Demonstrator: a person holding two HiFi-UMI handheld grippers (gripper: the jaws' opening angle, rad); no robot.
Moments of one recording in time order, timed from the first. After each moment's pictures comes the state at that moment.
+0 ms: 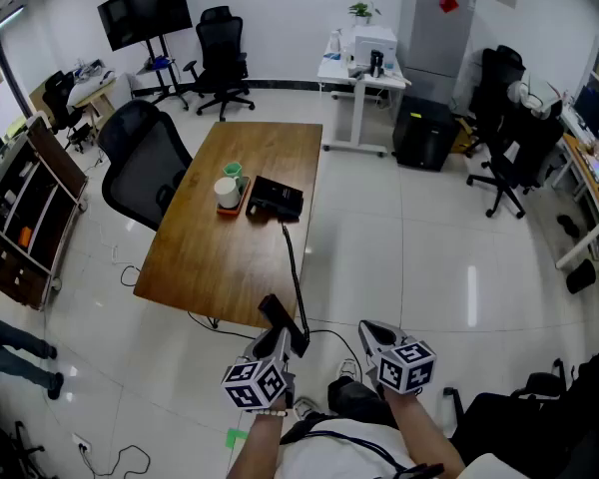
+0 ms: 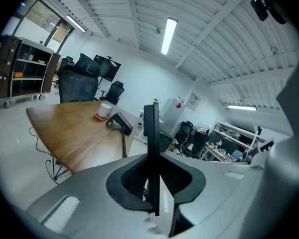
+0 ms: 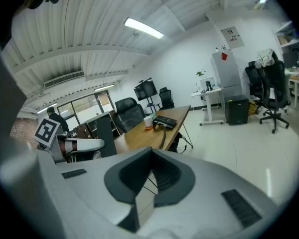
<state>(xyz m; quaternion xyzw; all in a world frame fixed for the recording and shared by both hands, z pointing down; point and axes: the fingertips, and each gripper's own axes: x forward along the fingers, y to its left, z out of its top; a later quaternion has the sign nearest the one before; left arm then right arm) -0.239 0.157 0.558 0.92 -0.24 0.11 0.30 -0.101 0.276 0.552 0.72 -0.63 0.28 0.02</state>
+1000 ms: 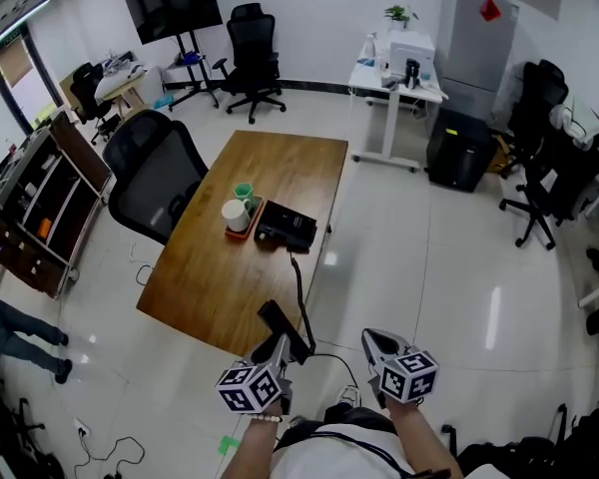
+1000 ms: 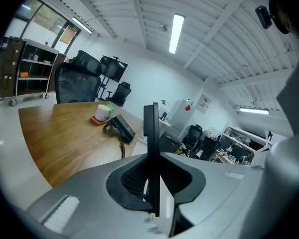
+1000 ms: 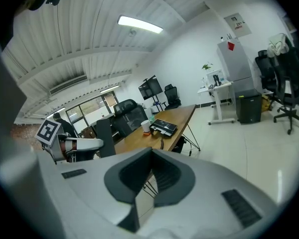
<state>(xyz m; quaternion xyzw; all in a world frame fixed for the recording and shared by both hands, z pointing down) -0.154 0.094 0.551 0.90 -0.29 0.10 0.32 0.001 0.202 0.556 0.68 -0.67 0.29 0.01</state>
